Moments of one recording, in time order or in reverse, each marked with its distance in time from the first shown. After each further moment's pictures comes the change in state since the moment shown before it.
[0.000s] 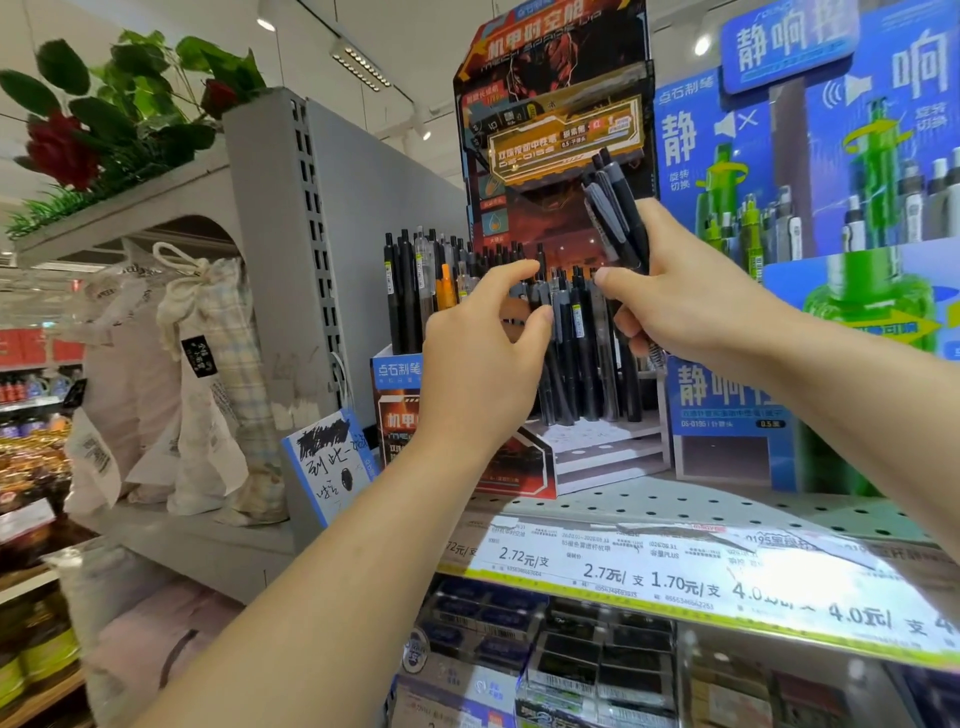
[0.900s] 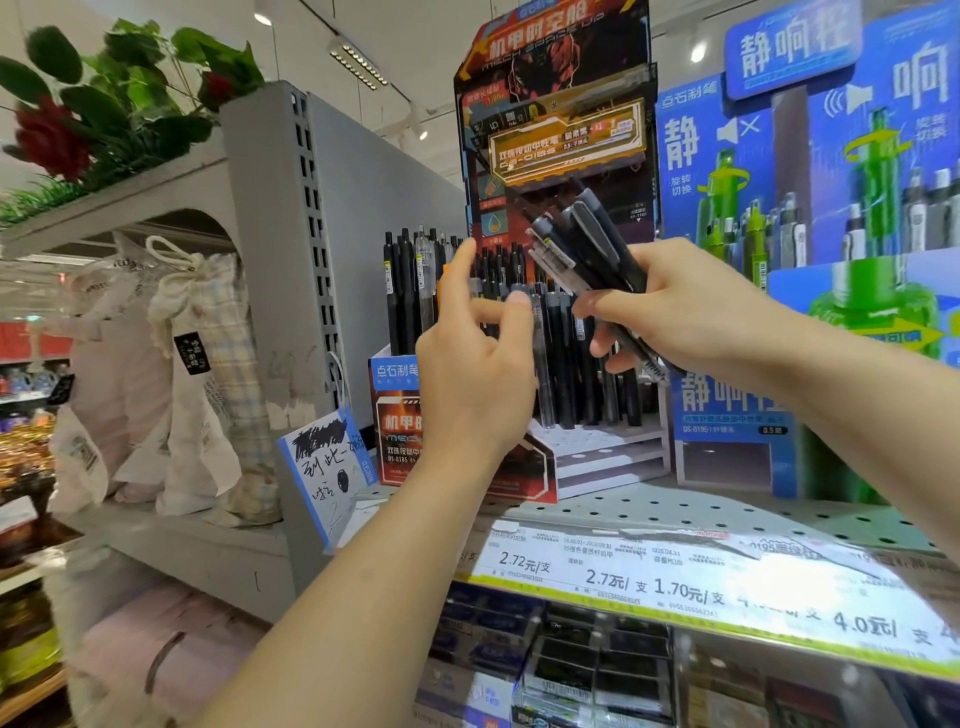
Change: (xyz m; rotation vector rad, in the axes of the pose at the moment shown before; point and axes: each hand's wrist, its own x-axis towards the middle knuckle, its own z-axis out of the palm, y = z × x) left_hand -0.008 0.002 0.002 -0.289 0.090 -0.229; right_hand -0.004 -0.008 0.003 0.118 -0.152 0.003
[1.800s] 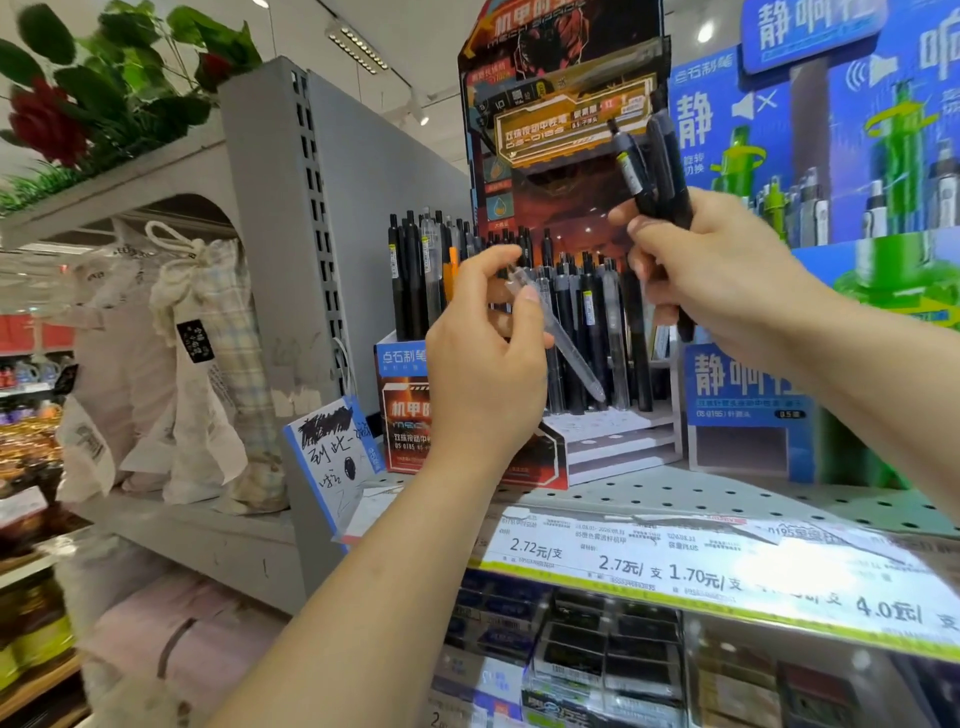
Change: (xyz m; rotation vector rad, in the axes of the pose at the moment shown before) left_hand -0.006 -0.005 0.000 -0.036 0.026 0.135; right_hand 0.010 0.006 -0.002 0.201 0.235 0.061
